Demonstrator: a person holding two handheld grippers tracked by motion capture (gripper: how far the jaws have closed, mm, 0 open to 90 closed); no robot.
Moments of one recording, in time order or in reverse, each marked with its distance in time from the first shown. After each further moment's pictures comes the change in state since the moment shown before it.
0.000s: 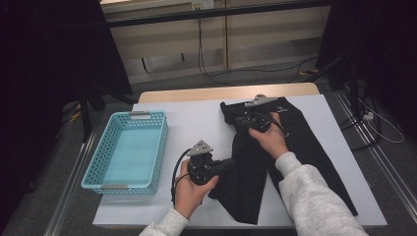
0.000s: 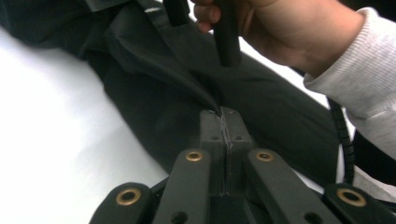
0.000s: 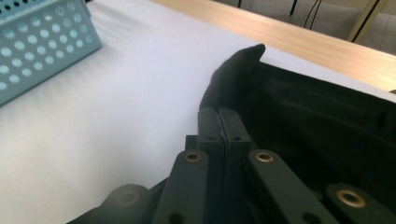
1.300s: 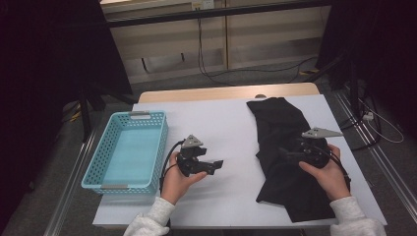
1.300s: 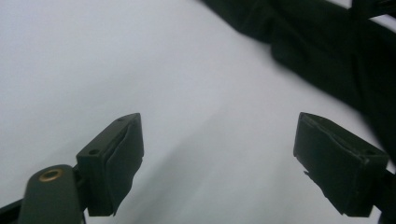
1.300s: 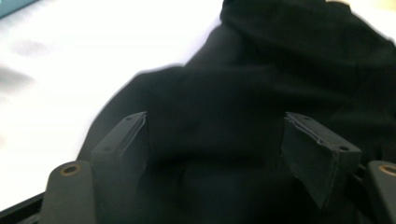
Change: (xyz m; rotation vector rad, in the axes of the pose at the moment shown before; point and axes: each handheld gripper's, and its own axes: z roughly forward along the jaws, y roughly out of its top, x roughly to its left) left arm 0.071 -0.013 0.001 0.140 0.160 0.096; right arm -0.038 -0.114 -0.116 -0.005 -0.158 0.100
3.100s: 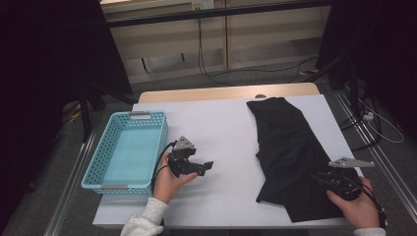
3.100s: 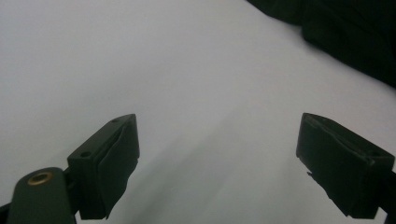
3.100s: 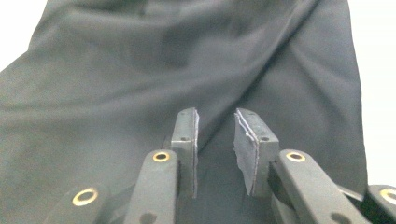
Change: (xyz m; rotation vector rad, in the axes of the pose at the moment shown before) left arm 0.019 -0.012 -0.011 0.016 0.053 0.029; right arm -0.009 -0.069 -0.065 0.187 -0.092 0.077
